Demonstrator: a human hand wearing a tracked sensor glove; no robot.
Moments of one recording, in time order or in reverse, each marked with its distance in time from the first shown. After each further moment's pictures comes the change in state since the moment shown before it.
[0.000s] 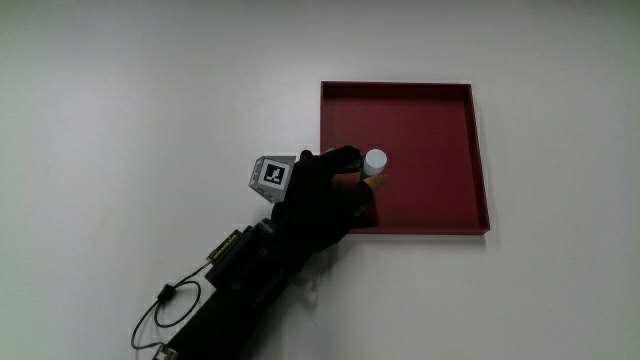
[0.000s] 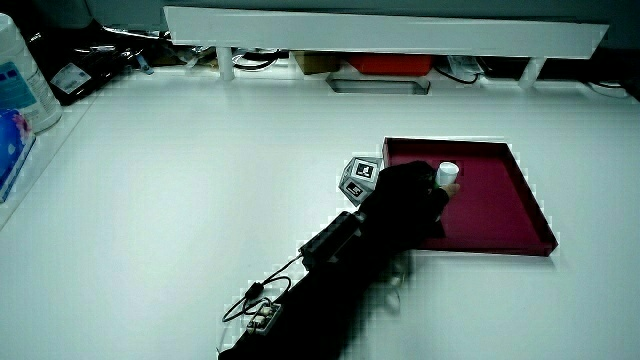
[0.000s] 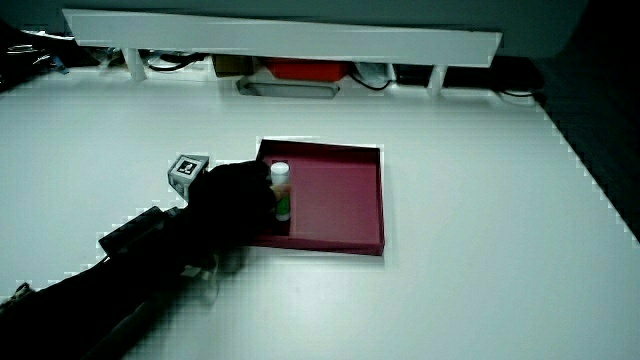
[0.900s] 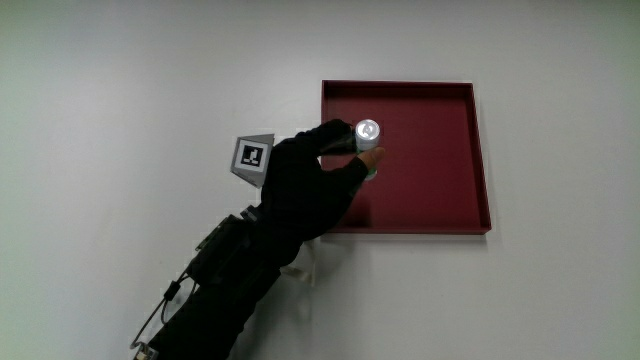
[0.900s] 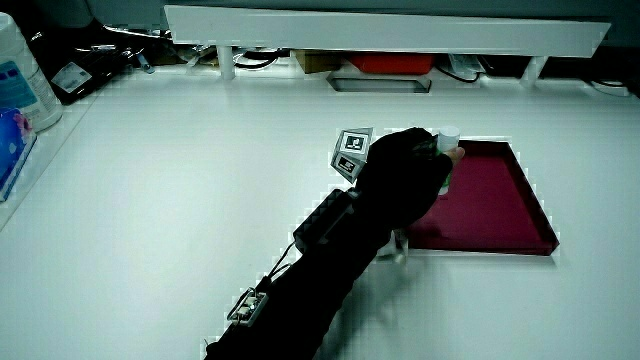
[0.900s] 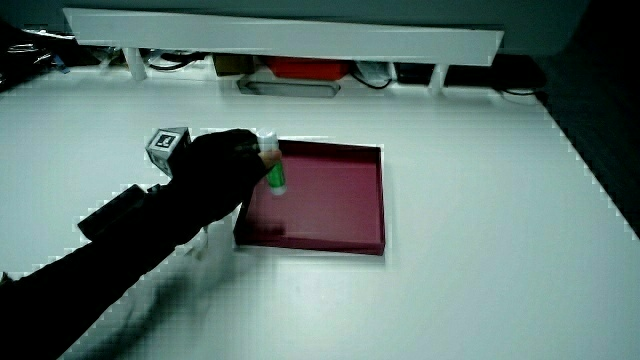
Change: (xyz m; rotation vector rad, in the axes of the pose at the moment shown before) arm 0.032 0.003 0.034 0.086 -0.095 -0.057
